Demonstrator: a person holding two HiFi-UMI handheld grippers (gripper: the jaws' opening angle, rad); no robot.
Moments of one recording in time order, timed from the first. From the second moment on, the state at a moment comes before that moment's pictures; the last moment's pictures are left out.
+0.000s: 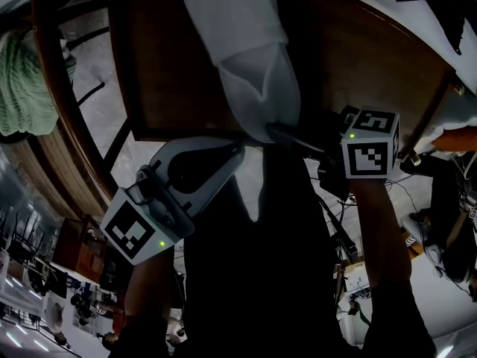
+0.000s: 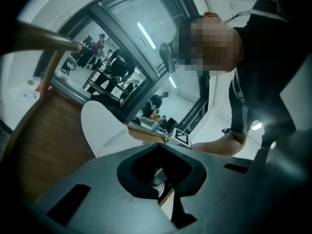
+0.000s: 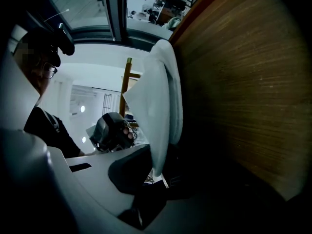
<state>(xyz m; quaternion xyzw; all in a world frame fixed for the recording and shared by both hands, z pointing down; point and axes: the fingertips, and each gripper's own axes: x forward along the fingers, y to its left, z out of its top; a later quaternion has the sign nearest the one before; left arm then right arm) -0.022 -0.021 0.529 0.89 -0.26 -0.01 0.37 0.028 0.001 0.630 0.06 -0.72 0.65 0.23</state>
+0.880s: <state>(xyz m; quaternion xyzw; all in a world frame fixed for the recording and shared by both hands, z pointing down) -0.042 -0.019 0.455 0.91 -0.29 -0.02 0.31 0.012 -0.029 0.513 0.09 -0.80 0.57 0.16</state>
